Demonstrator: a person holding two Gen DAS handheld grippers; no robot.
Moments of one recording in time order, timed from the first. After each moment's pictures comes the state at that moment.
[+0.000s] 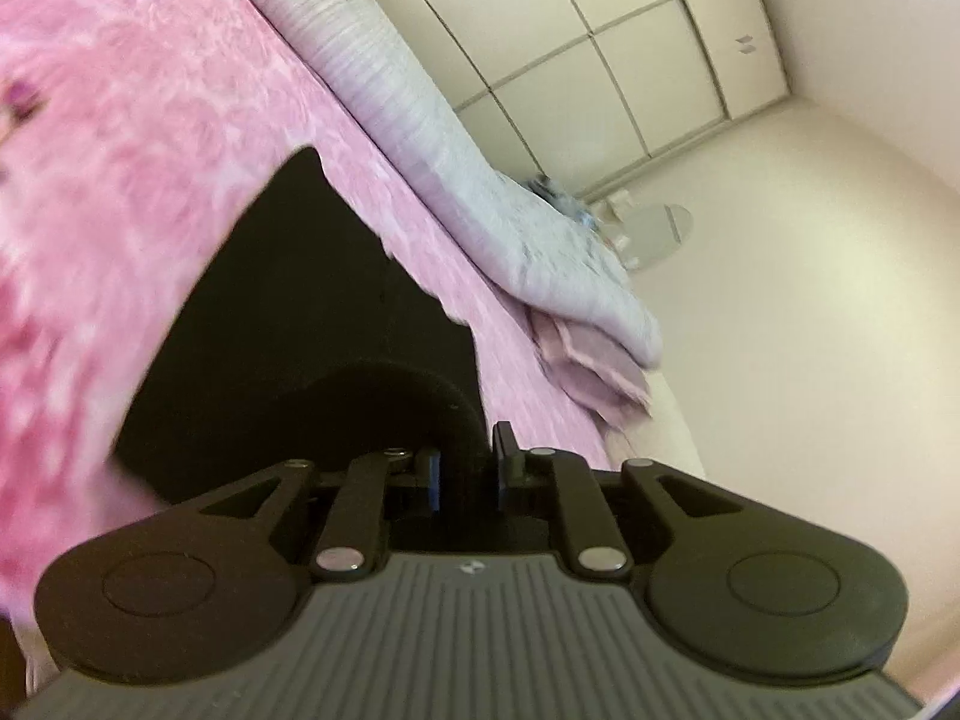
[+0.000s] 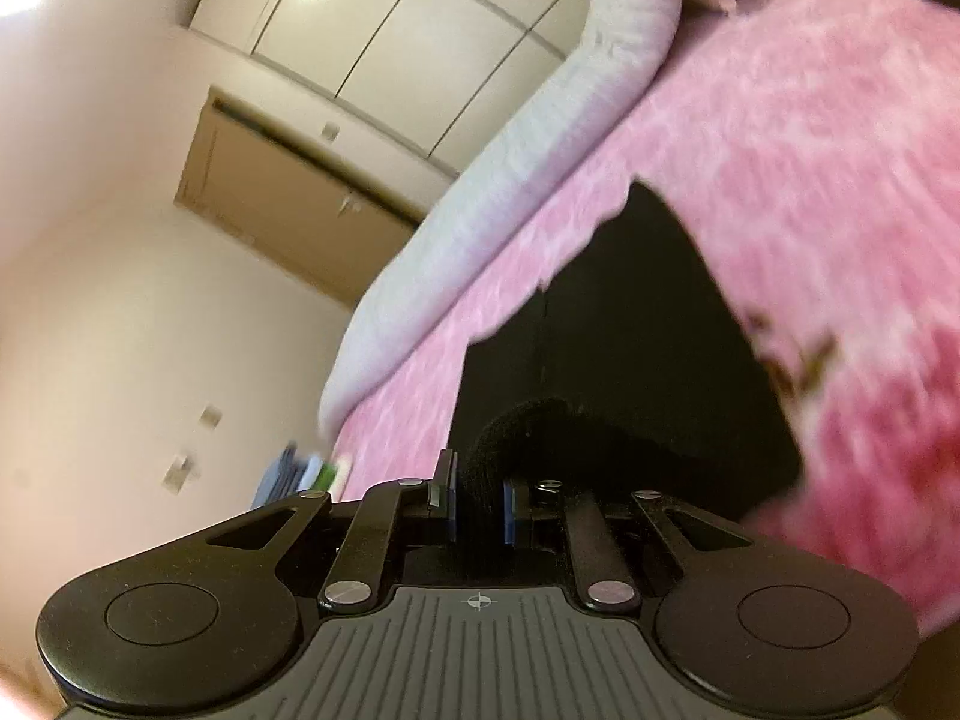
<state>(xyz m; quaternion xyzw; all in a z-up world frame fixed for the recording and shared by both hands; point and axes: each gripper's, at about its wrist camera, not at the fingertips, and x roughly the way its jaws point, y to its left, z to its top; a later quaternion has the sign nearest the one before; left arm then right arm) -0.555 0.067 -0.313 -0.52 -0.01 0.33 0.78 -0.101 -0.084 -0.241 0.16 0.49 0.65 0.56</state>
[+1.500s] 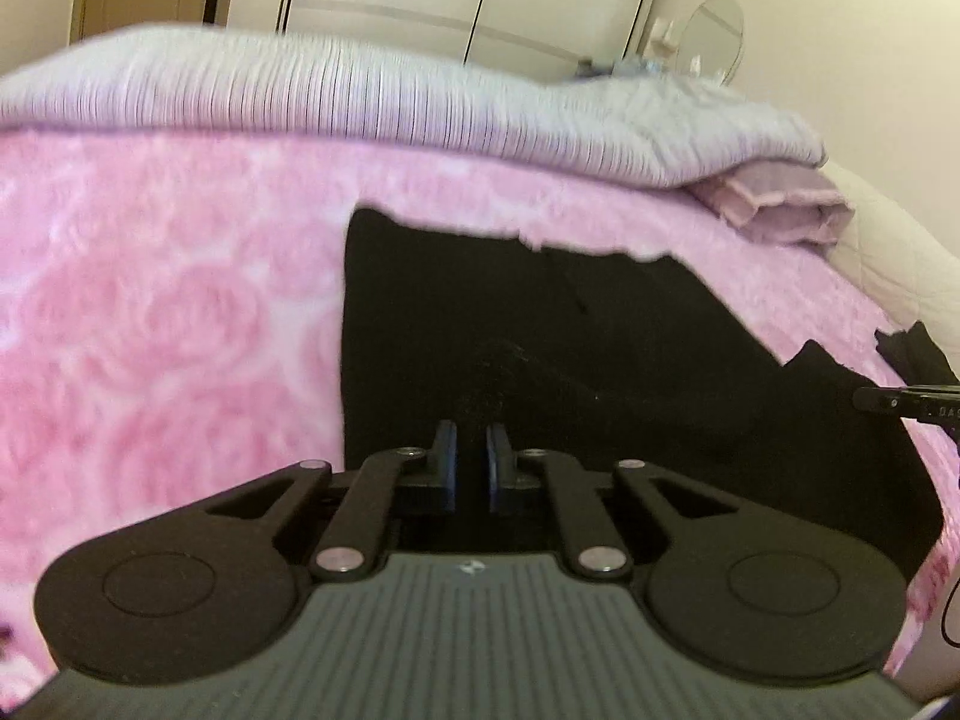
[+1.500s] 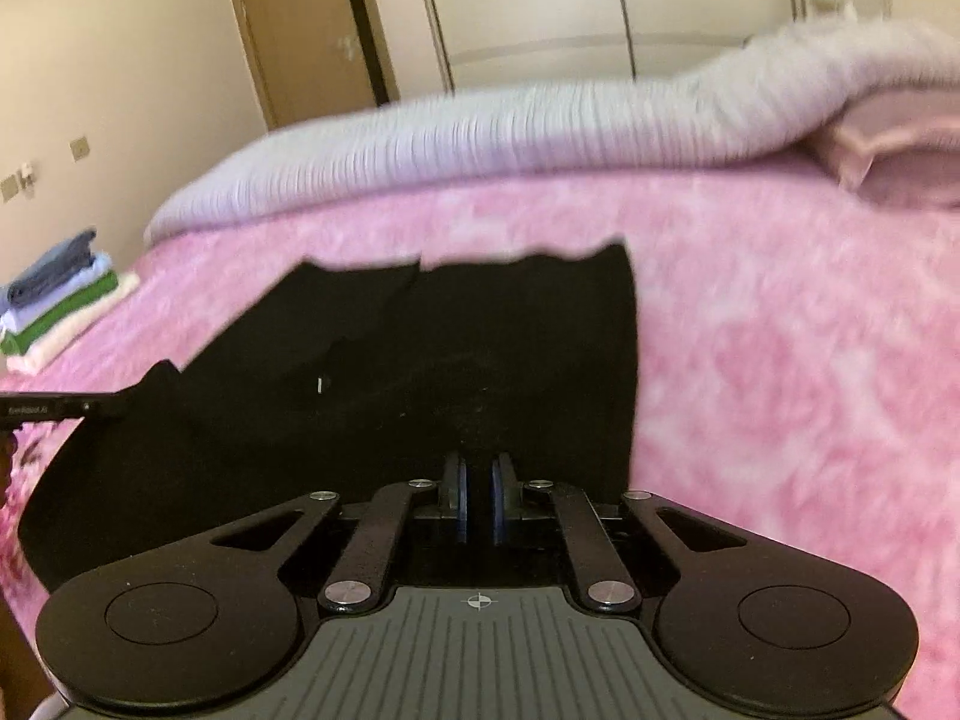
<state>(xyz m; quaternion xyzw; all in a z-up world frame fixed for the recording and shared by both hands) -0.487 0.181 -0.367 -0.24 0.22 0.43 0.84 -0.095 0.067 -0.310 -0.15 0.28 0.70 0.64</state>
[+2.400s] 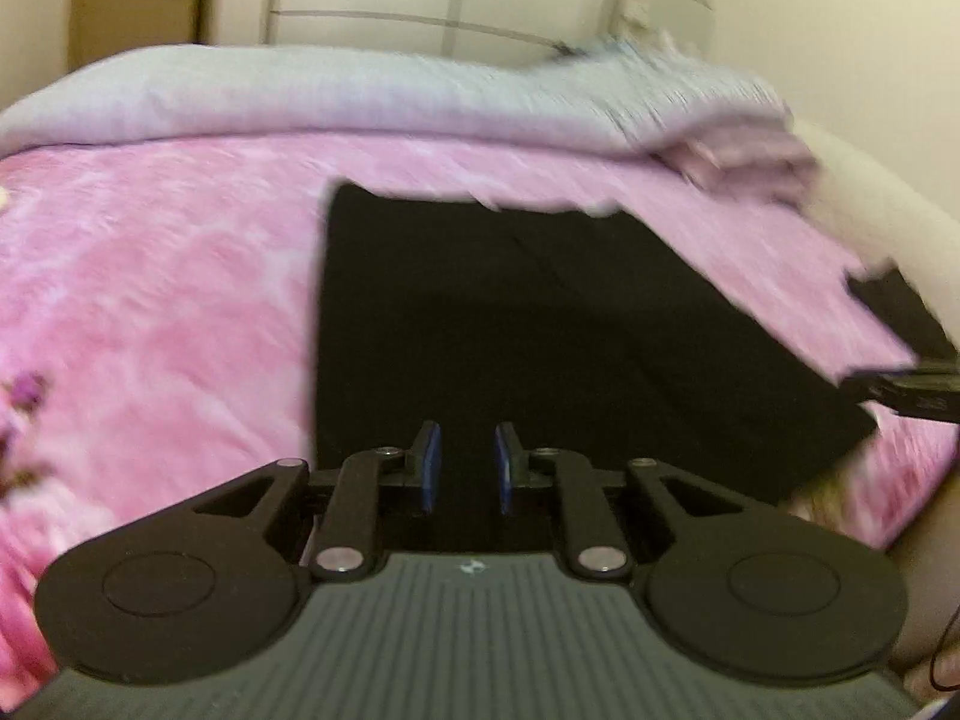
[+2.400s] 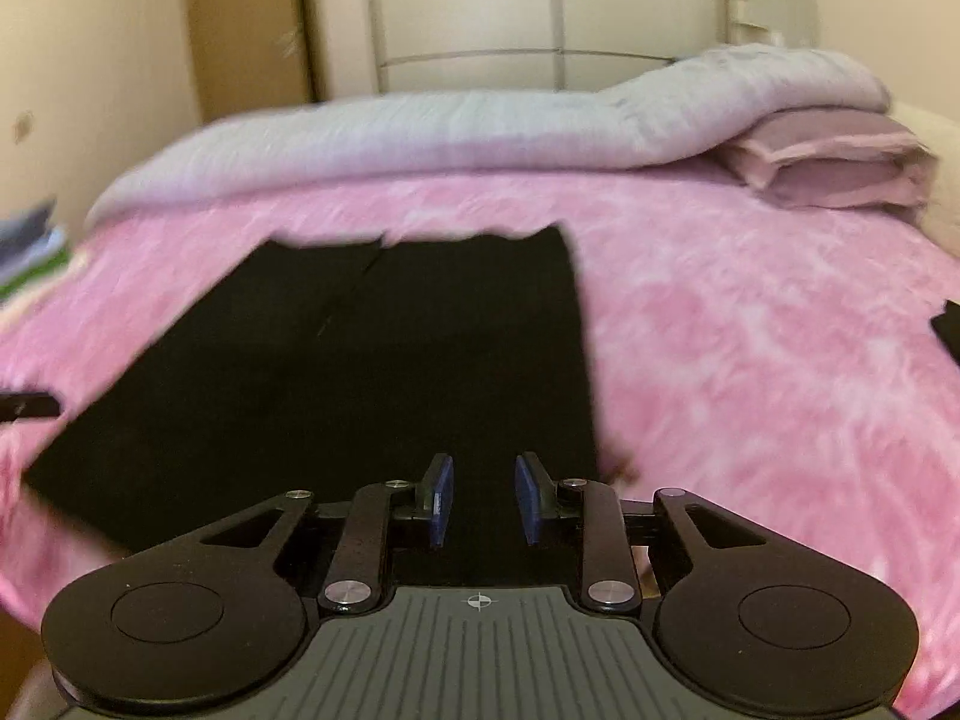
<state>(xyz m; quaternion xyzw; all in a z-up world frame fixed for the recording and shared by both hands) -0.487 0.060 -0.368 -0.22 0.27 0.42 0.84 -0.172 -0.032 -0.309 -0.21 0.26 0.63 0.70</state>
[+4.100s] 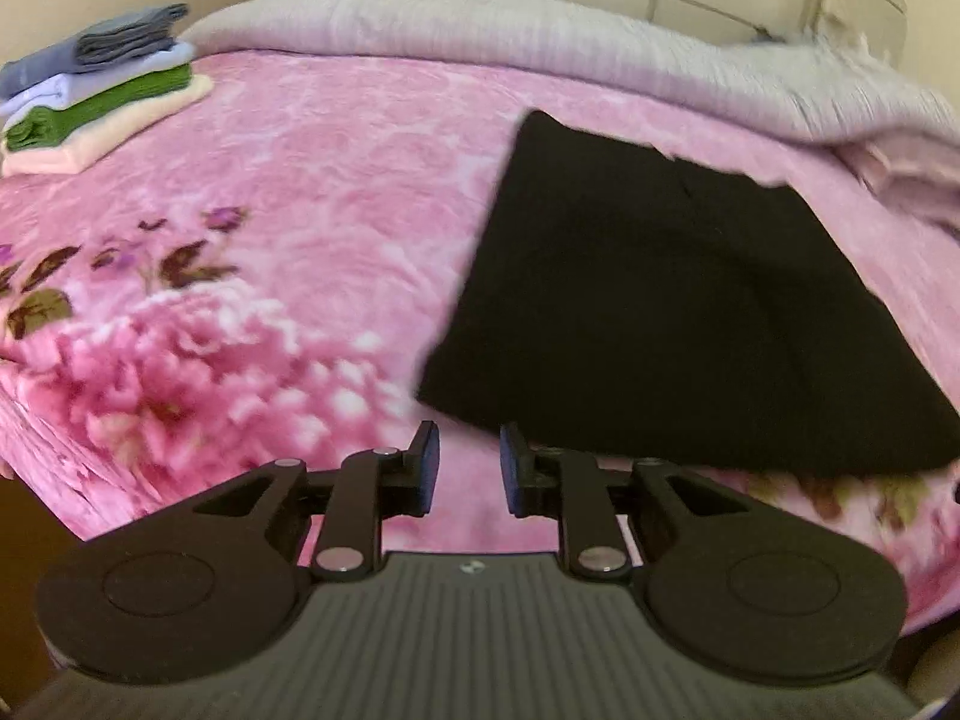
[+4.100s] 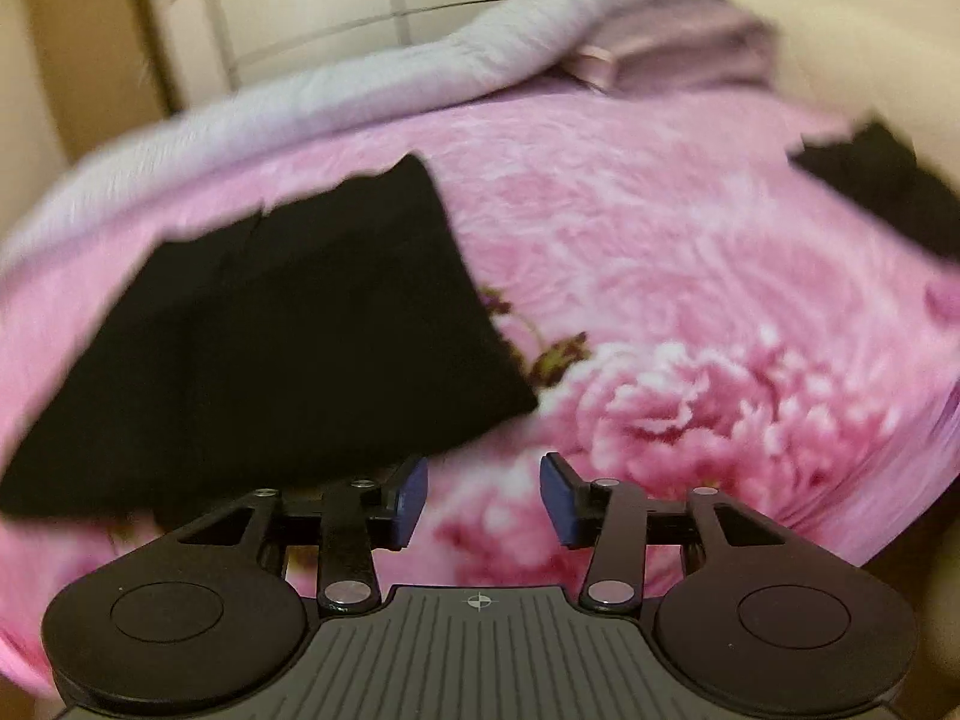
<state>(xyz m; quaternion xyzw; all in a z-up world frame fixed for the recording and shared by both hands) -0.502 -0.001 -0.358 -0.29 0.29 0.58 0.70 -0.172 -0.090 -0.320 -0.17 0.34 0.51 0.77</state>
